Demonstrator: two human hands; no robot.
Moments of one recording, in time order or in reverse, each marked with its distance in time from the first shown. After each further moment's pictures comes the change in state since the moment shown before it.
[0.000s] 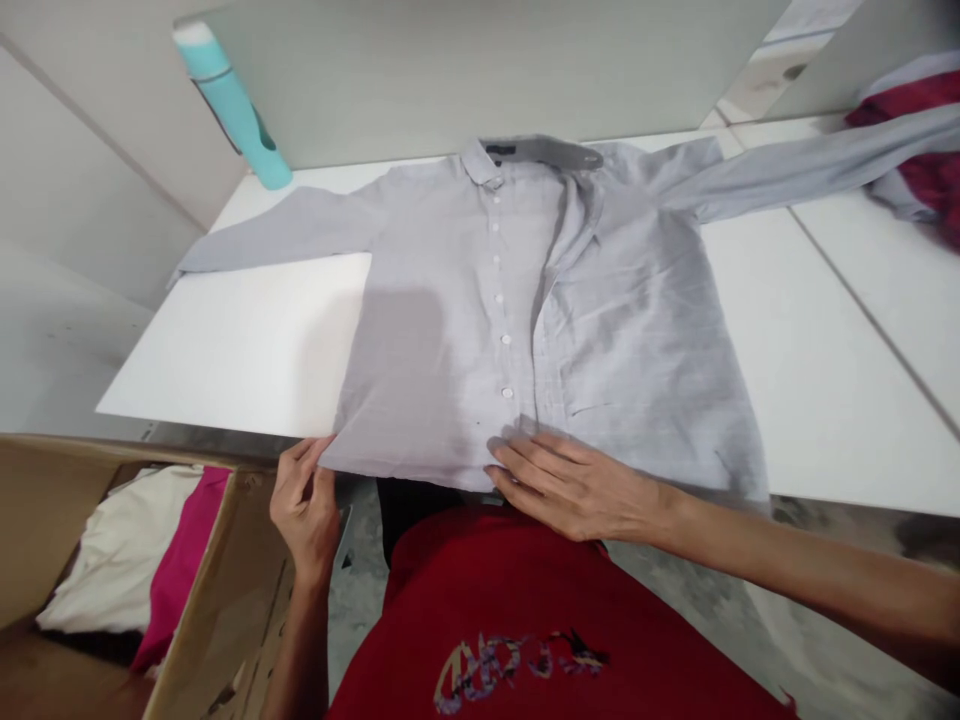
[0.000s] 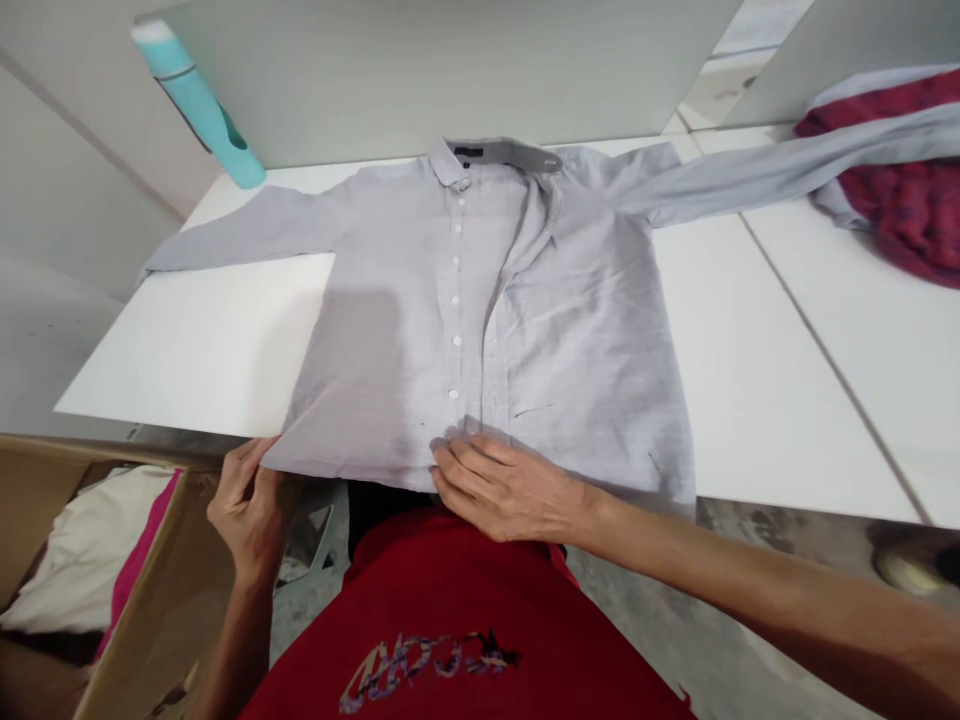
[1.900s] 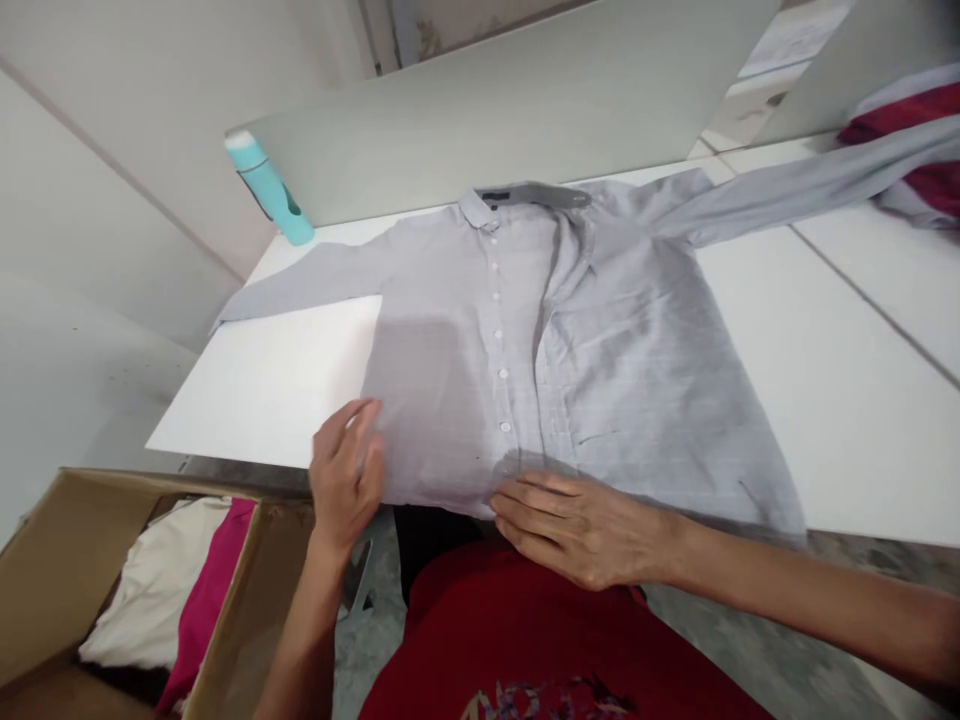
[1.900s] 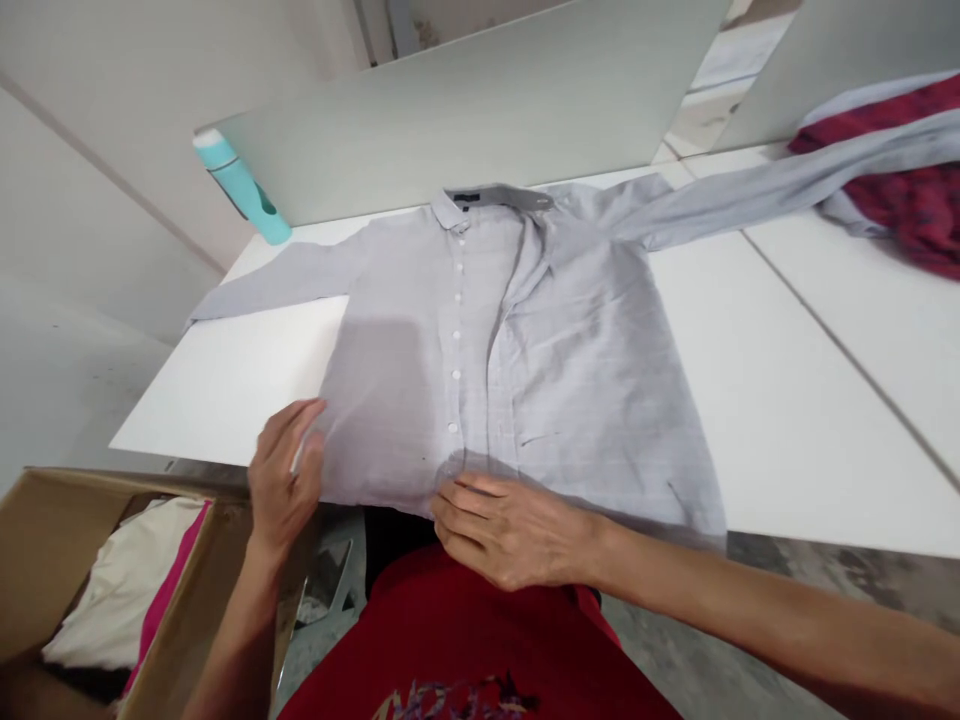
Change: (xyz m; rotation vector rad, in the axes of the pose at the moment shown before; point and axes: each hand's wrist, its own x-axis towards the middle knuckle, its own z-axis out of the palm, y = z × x) left_hand 0.068 0.044 0.027 0.259 -0.260 0.496; right_hand 0.008 0.002 0.006 0.212 0.126 -0.031
